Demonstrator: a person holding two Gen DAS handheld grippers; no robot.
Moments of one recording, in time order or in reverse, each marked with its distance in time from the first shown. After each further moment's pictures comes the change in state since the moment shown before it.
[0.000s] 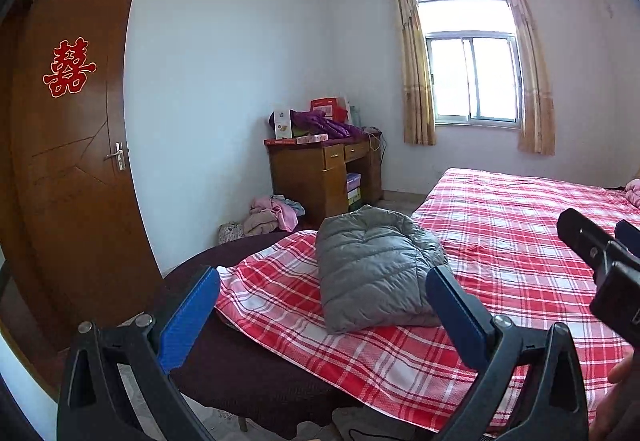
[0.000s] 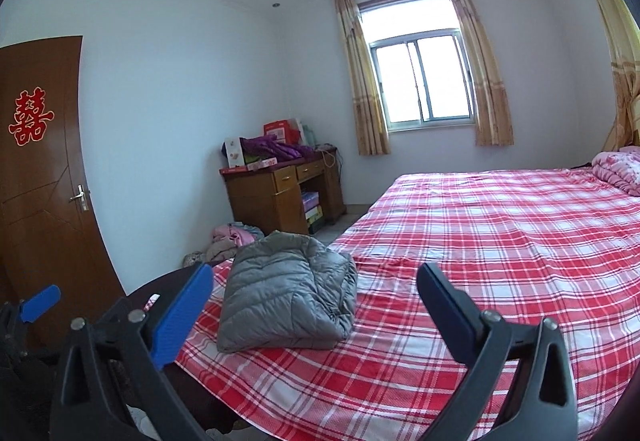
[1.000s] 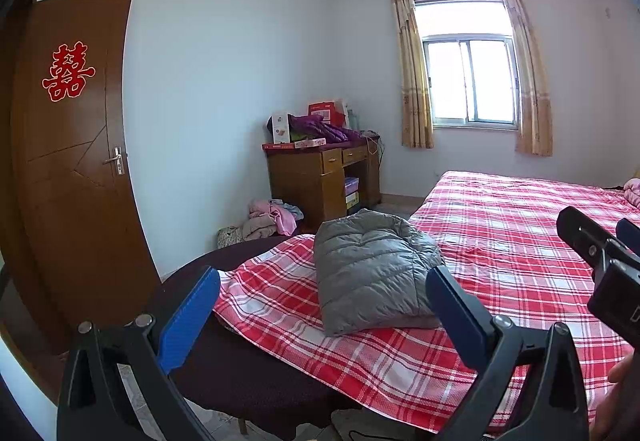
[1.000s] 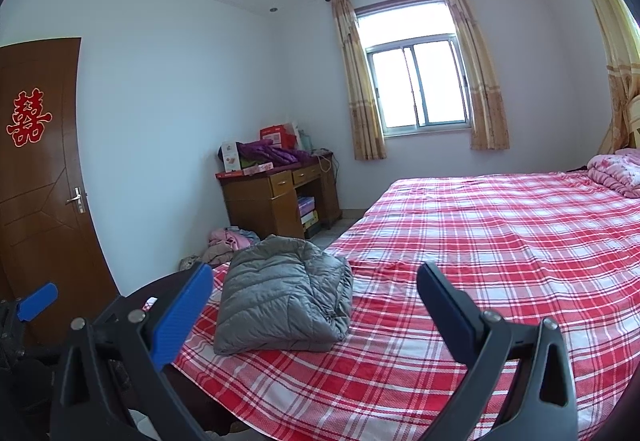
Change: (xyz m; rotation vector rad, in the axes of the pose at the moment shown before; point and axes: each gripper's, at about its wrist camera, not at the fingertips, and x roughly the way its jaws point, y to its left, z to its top) left arm -0.006 -0.006 0.001 0.005 -0.013 -0.003; right arm -0.009 -0.004 0.001 -0.002 -0.018 -0.013
